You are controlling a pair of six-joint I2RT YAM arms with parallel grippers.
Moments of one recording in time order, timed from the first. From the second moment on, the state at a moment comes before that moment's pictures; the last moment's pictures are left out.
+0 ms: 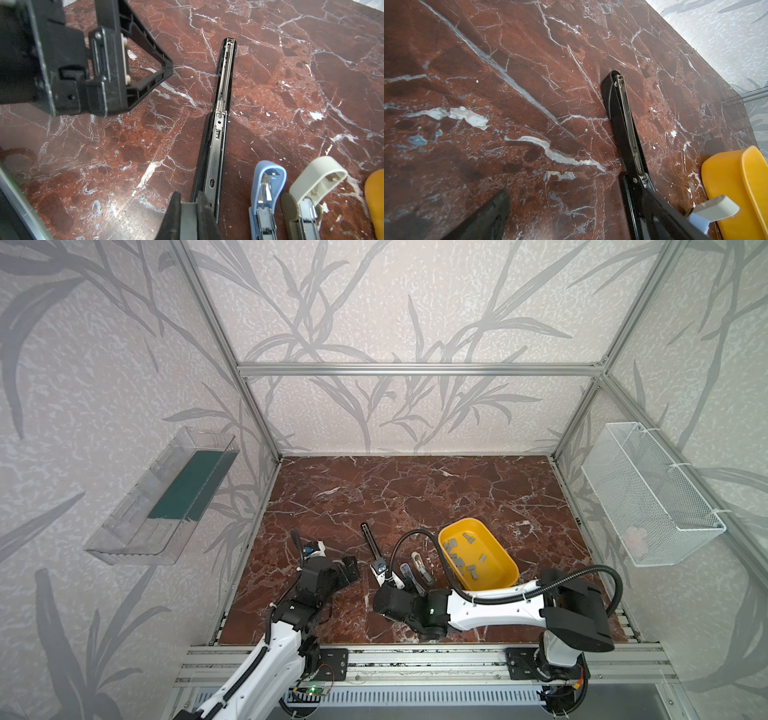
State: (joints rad) left arm -0.29 0.66 0.19 -0.20 -0.09 -0.71; right arm 1.38 1.76 1.06 -0.12 0.54 0.51
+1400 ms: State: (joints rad) left arm -0.29 0.66 0.19 -0.20 -0.08 -0.72; right arm 1.30 1.81 1.04 -0.09 0.46 0.39
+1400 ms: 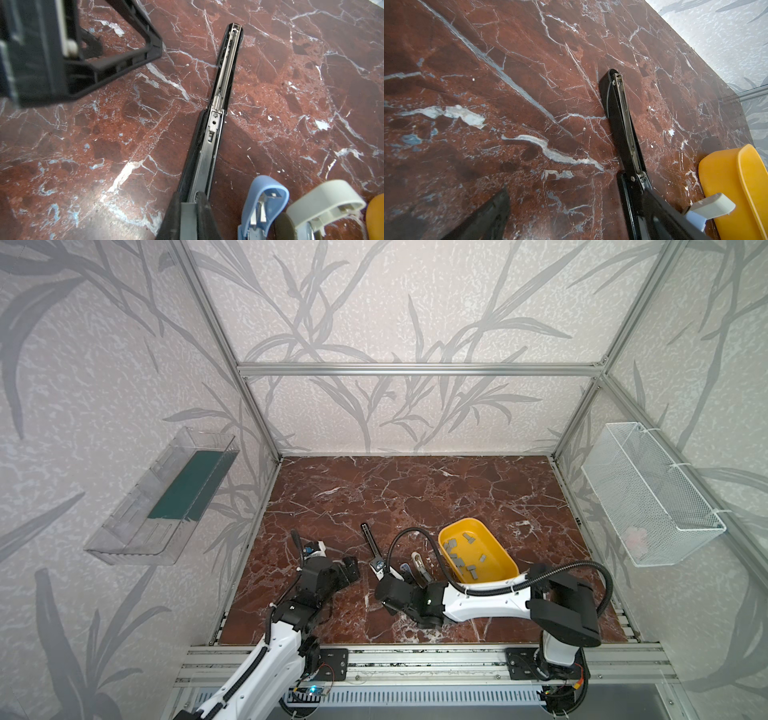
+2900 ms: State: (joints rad) left arm -0.29 0.66 0.19 -0.20 -0.07 -0.72; right arm 1.33 1.80 1.04 -0.19 0.50 0.56
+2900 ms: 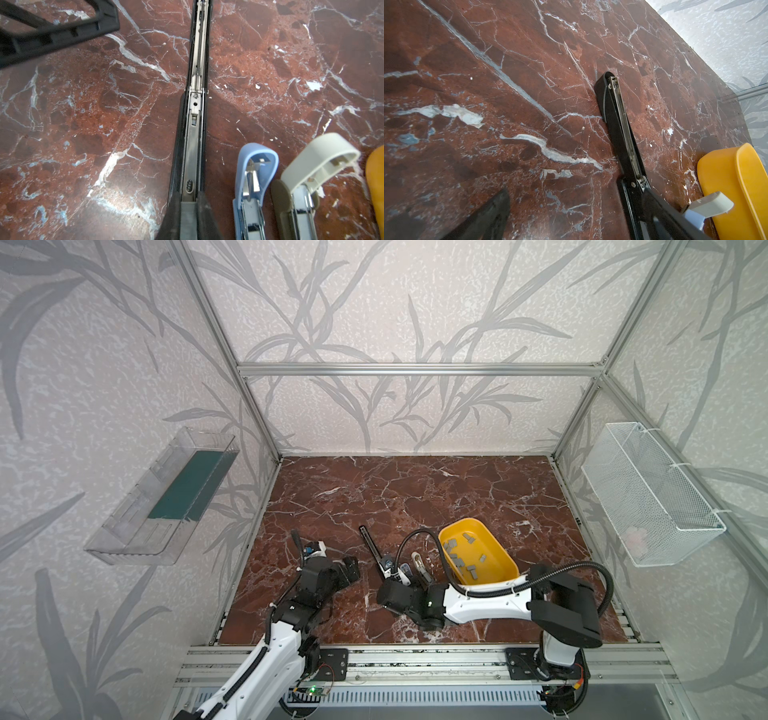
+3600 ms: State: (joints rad) left arm -0.29 0.66 0.19 -0.20 -0.07 -0.72; right arm 1.38 1.78 1.02 -0.27 0.52 0.61
